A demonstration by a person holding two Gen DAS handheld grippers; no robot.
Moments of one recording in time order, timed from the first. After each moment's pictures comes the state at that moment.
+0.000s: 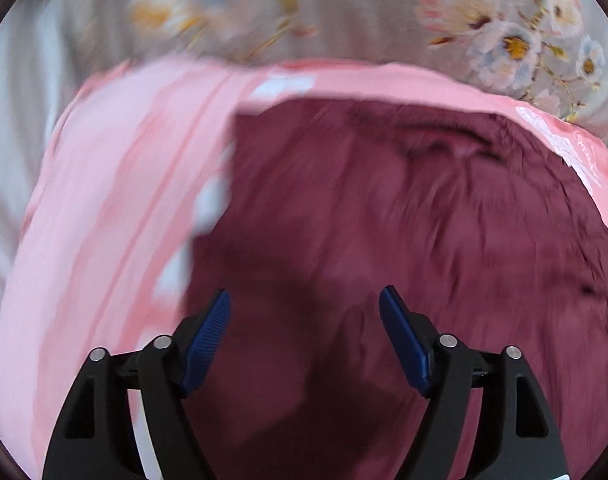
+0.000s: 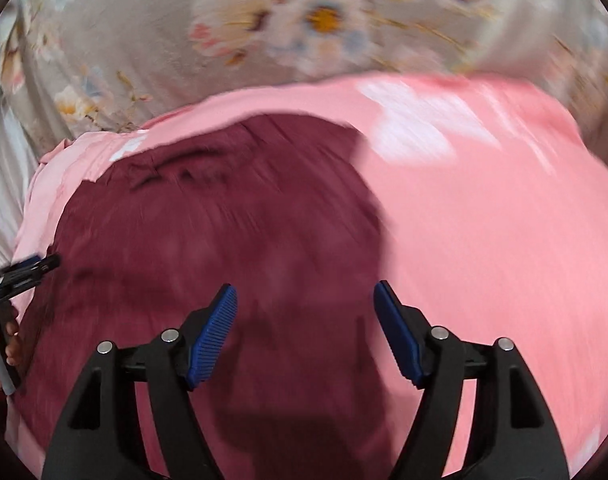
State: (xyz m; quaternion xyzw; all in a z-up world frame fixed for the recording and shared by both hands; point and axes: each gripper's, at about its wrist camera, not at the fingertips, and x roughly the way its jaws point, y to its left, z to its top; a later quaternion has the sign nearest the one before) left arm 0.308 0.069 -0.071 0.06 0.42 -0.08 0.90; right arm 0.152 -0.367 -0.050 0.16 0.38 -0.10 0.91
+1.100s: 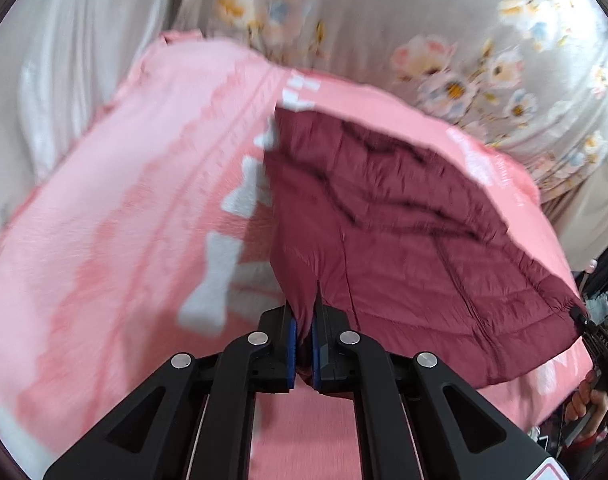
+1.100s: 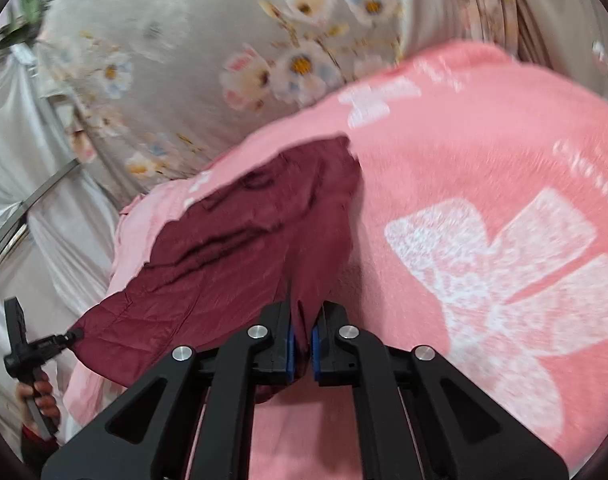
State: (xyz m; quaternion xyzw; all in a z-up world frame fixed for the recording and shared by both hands) left arm 0.046 0.194 0.013 -0.06 0.40 -0.16 0.90; right arm -0.114 -0.292 0.010 0.26 0.25 -0.04 0.93
